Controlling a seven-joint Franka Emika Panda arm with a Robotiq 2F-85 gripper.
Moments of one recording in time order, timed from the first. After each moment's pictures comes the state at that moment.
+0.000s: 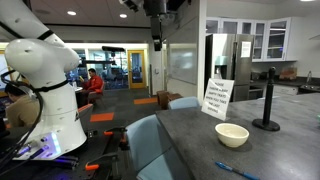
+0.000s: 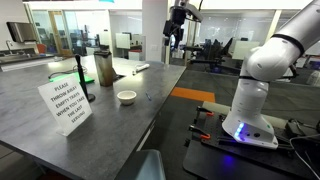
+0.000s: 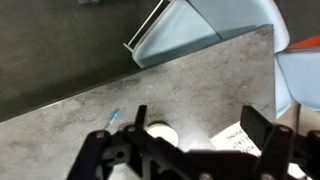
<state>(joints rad) -0.02 -0.60 -0.12 -2.45 0.15 1.92 0.03</state>
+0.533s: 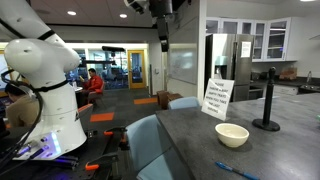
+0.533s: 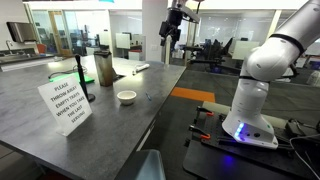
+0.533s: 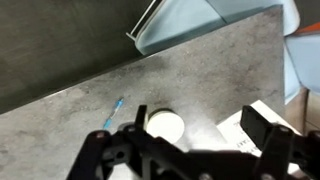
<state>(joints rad) -0.04 -0.55 -0.11 -2.44 0.14 2.00 0.05</state>
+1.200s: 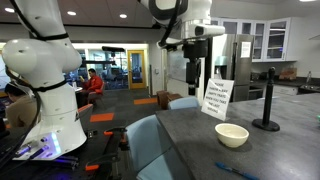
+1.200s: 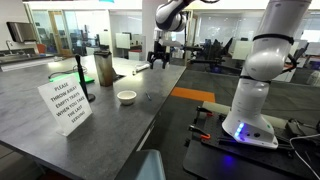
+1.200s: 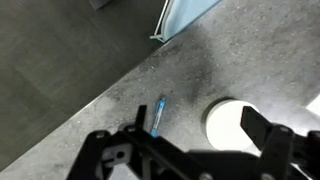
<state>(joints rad) -0.13 -0.05 -0.11 -2.32 0.11 2.29 0.22</state>
